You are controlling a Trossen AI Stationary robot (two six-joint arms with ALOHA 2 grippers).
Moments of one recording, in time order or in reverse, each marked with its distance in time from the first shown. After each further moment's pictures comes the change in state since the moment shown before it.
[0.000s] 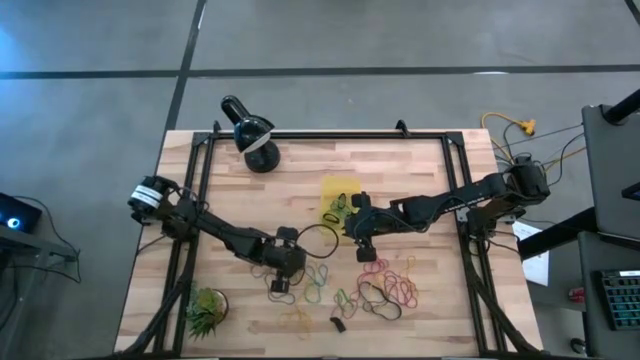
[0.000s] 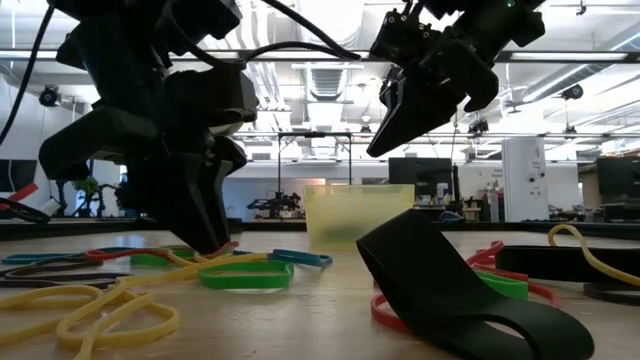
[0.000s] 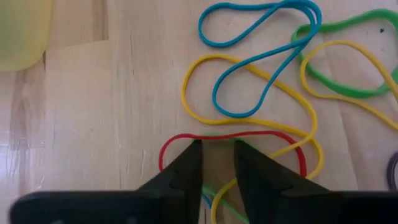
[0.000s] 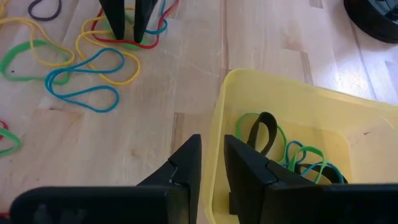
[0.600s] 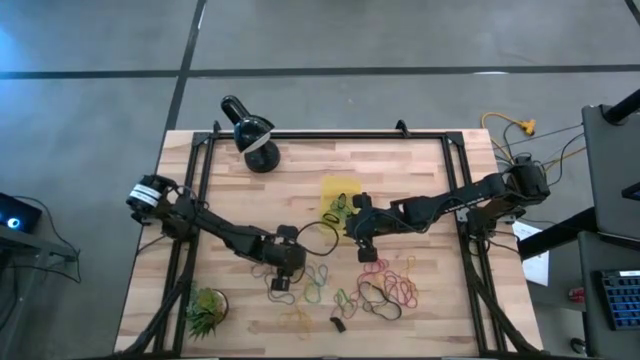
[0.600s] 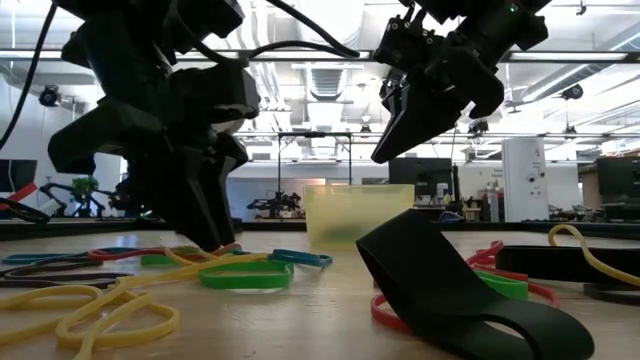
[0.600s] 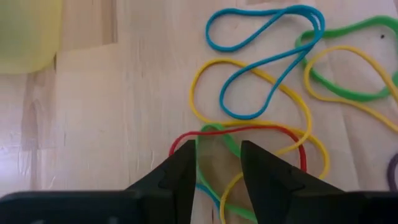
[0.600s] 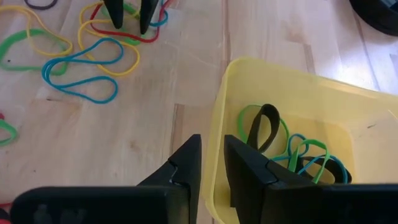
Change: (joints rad) left arm 0.009 -0.016 0.000 -0.009 0.009 0.009; right arm 0.000 0.000 -0.018 0.002 0.000 -0.001
